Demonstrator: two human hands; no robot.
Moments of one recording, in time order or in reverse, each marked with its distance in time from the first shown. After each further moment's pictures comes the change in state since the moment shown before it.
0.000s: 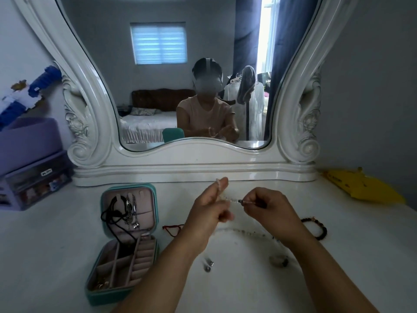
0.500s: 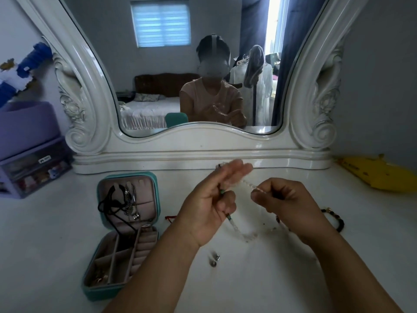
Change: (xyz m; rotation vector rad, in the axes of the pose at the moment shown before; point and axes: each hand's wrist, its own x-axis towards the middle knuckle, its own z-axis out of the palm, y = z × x) left_hand -0.004 0.020 -0.002 -0.517 -0.206 -0.127; right_hand 0.000 0.008 -0.003 0.232 -0.052 -0.008
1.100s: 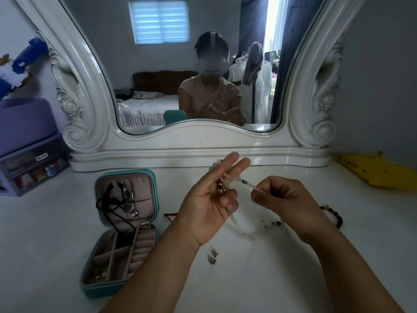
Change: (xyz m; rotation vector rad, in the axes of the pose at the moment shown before) left_hand 0.002 -0.006 -0.004 -0.118 -0.065 -0.003; right_hand -0.005 -0.006 -0.001 0.019 -0.041 0.049
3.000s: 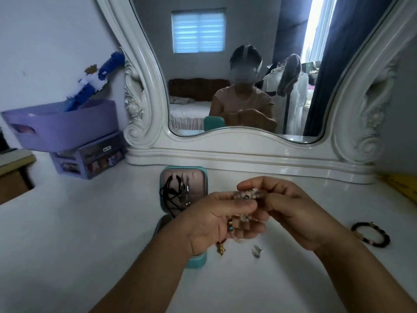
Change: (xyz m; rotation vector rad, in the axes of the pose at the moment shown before) left_hand -0.079 0.051 -0.024 0.410 -0.011 -0.160; right_hand -0.009 -0.057 0.068 0.233 -0.441 0.000
